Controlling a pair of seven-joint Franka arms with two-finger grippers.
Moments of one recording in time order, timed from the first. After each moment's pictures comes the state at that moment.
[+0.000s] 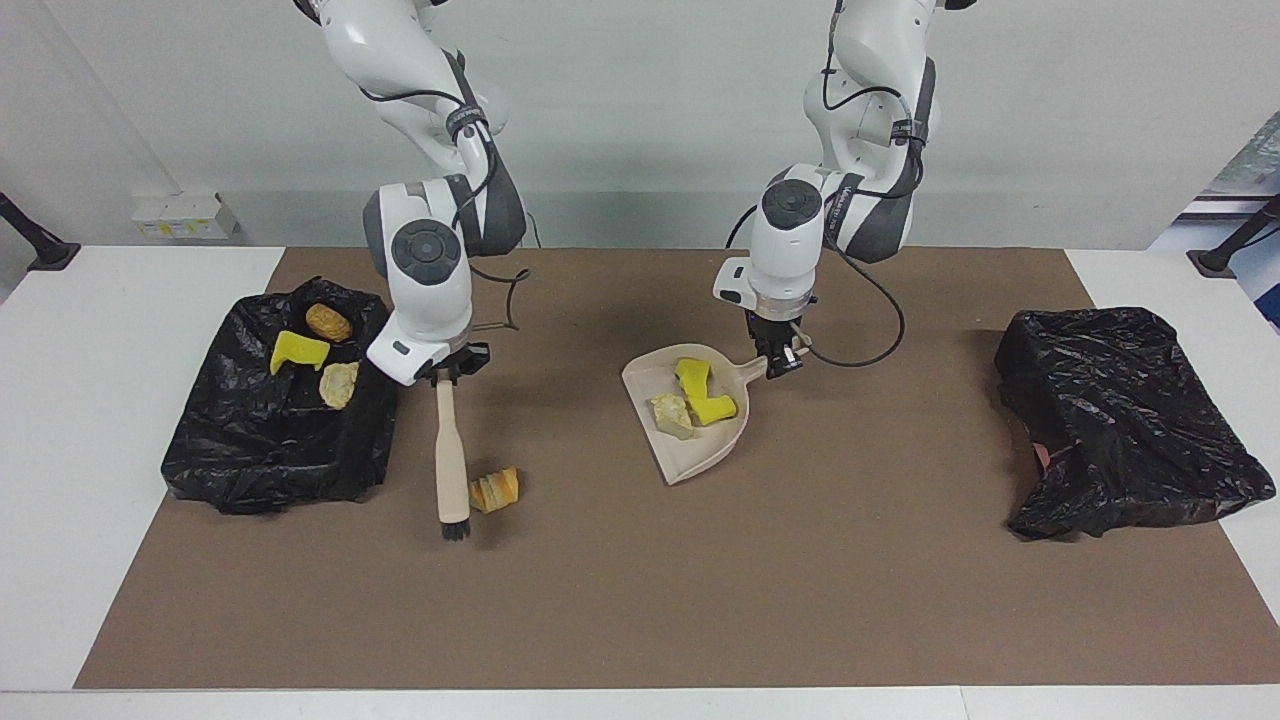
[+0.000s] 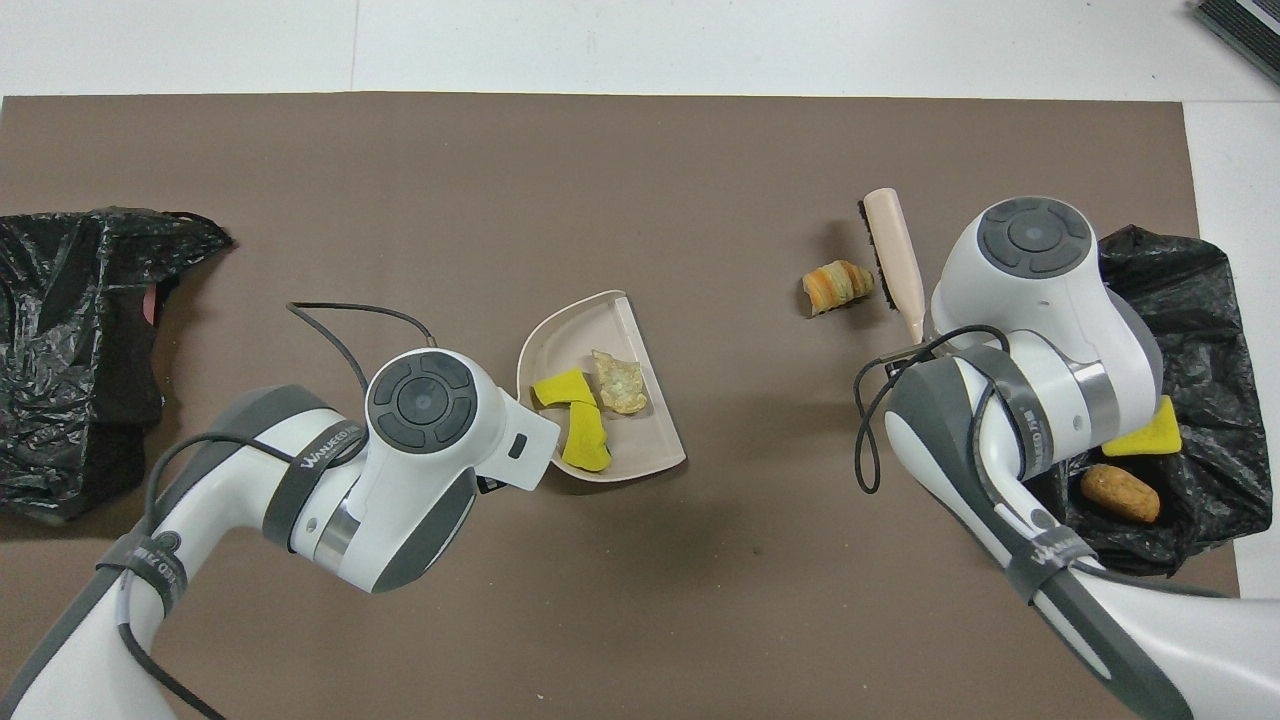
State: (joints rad) left arm -0.59 0.11 0.04 -2.13 0.09 2.20 0.66; right arm -0.21 0.26 0.40 -1.89 -0.31 1.87 0.13
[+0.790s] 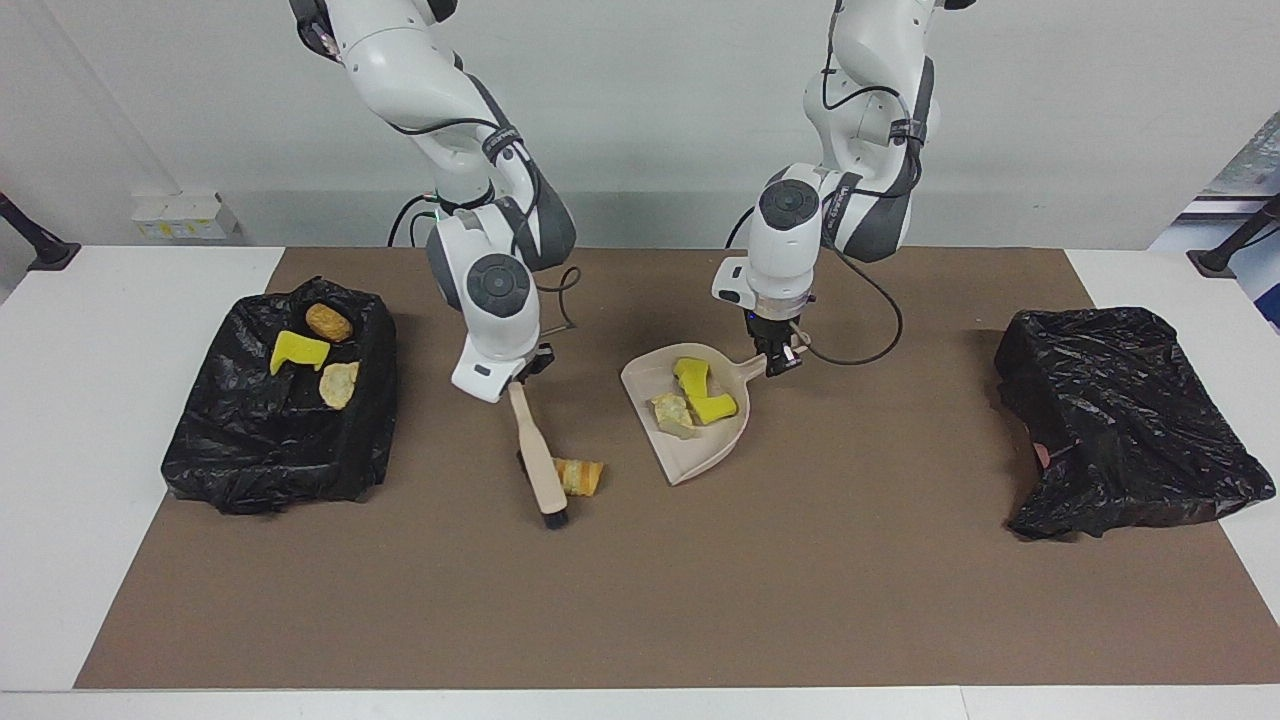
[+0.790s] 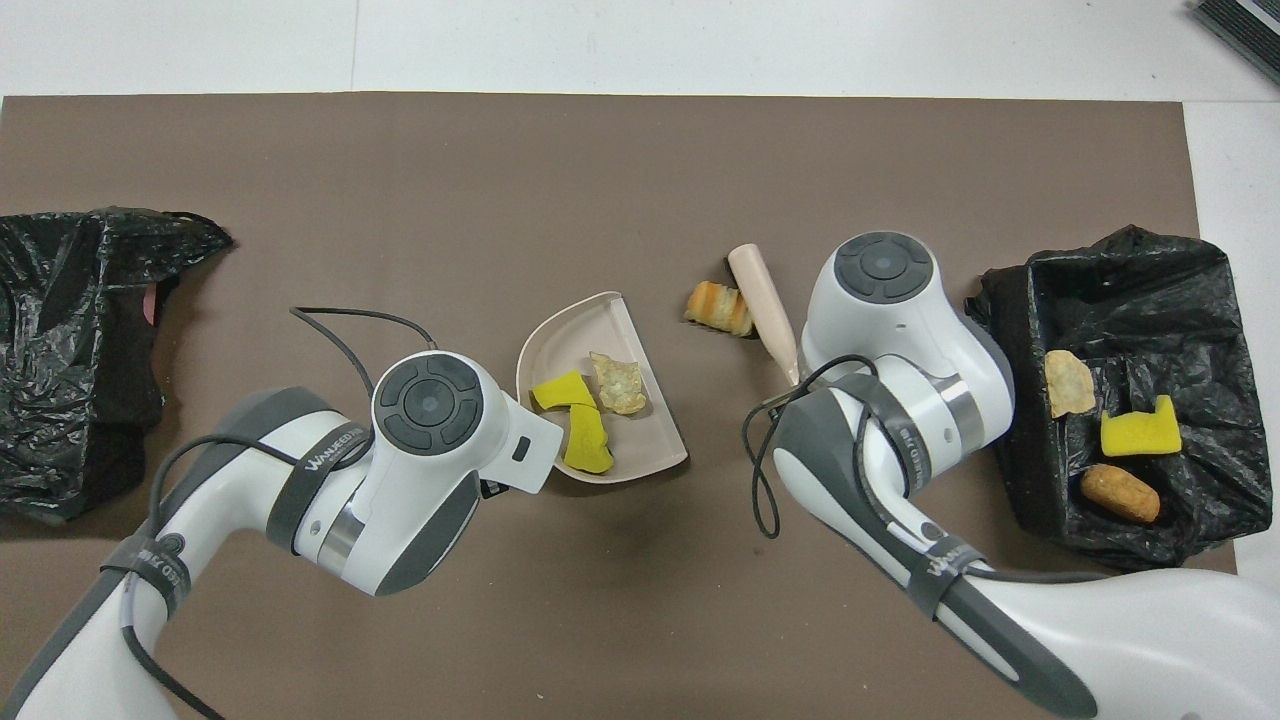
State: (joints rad) left arm -0.59 0.10 0.04 -2.13 0.09 2.17 0.64; right arm -0.20 0.35 0.63 -1.89 -0.19 1.86 0.12
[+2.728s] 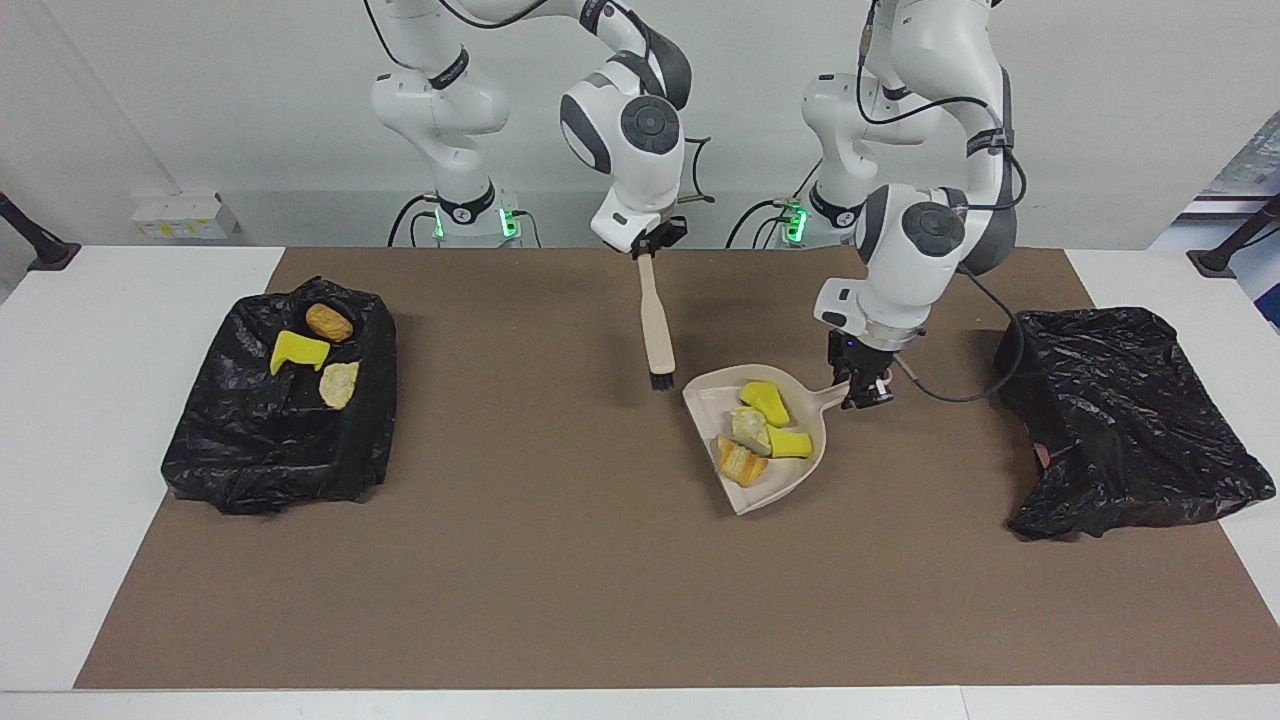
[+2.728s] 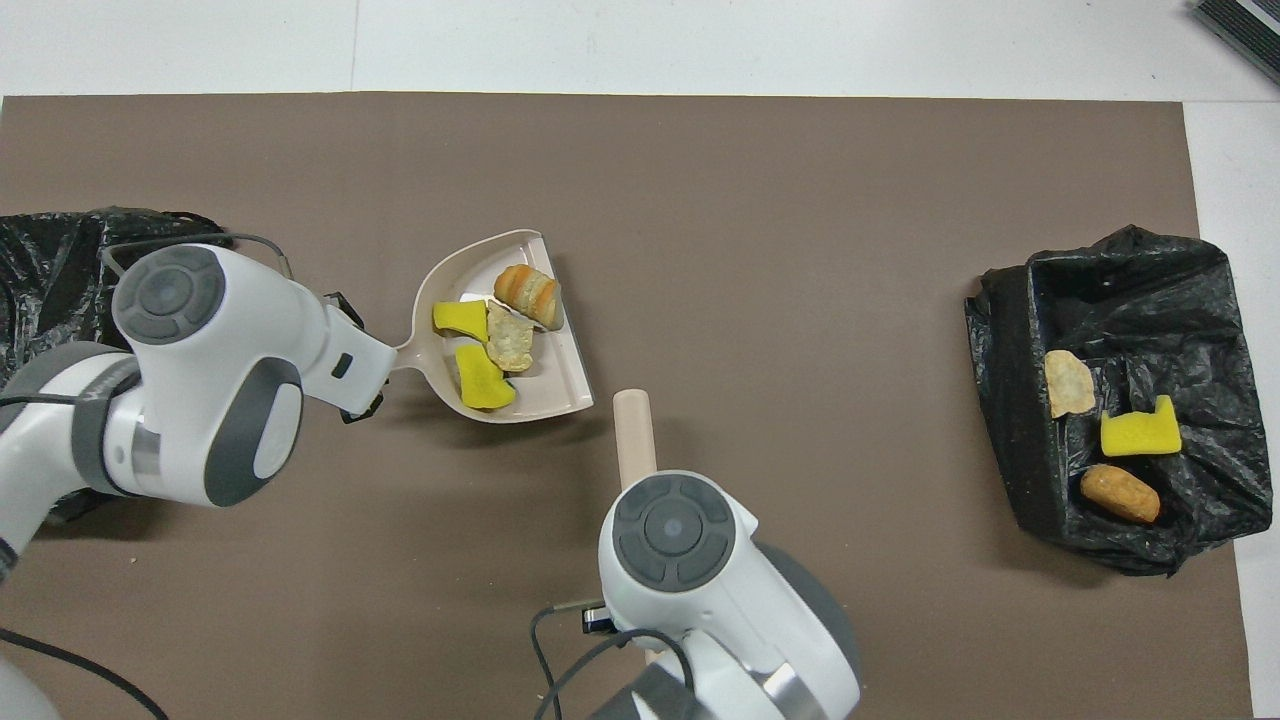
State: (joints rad) left arm -0.30 0.12 0.06 -2.04 -0.04 2.17 1.11; right arm -0.03 0.00 0.81 -2.06 0.25 1.81 0.63
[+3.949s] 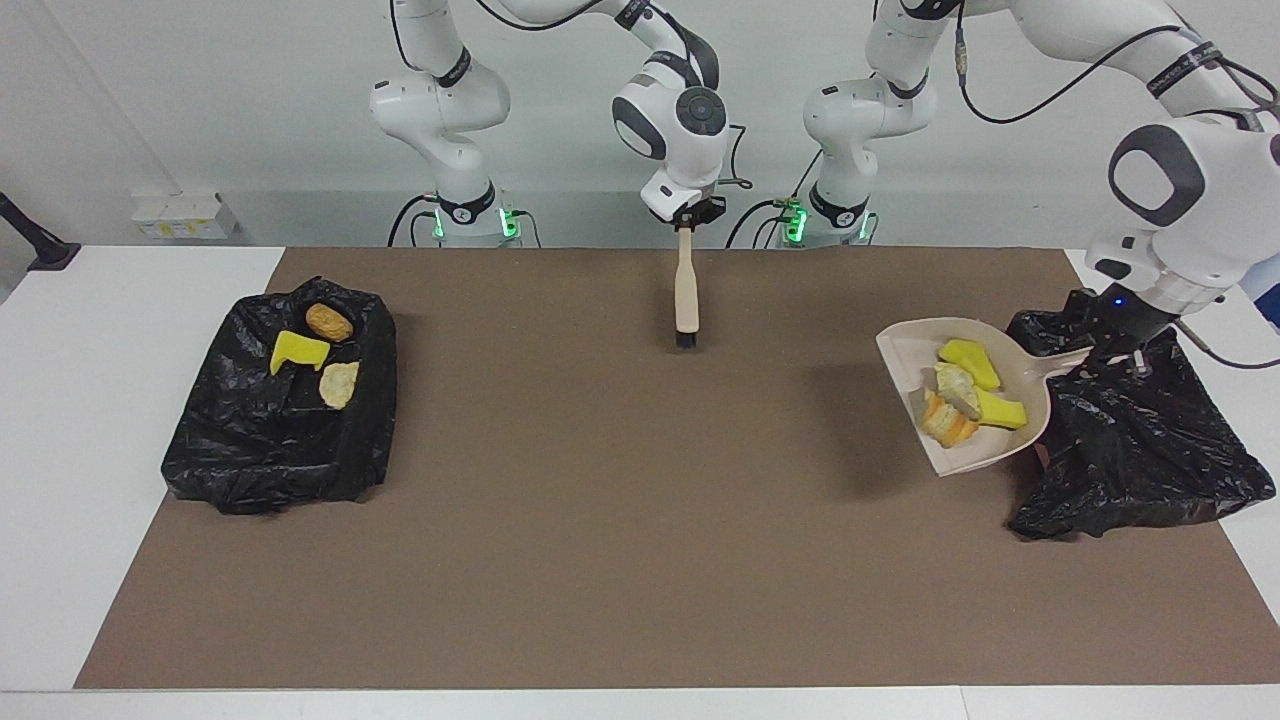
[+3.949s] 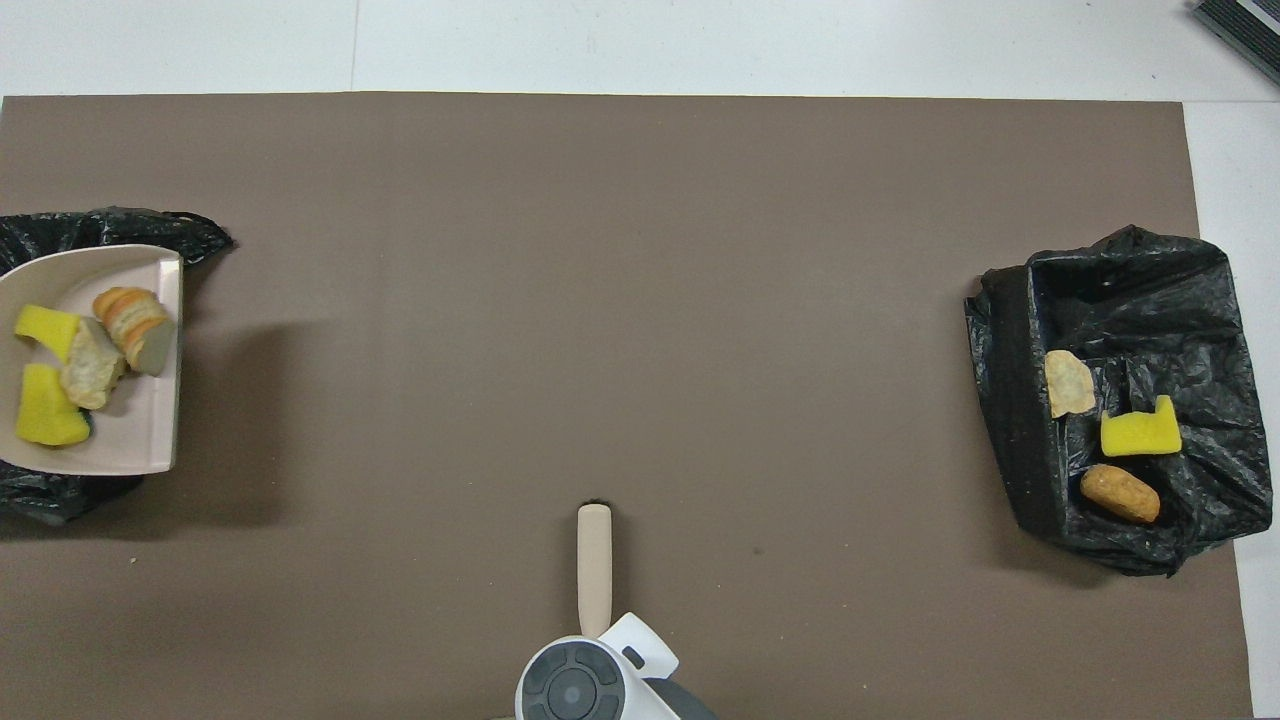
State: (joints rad) left arm 0.37 0.17 0.07 -1.68 -0.03 1.86 2.03; right arm 0.22 0.07 0.81 -2.24 0.31 2.08 0.86
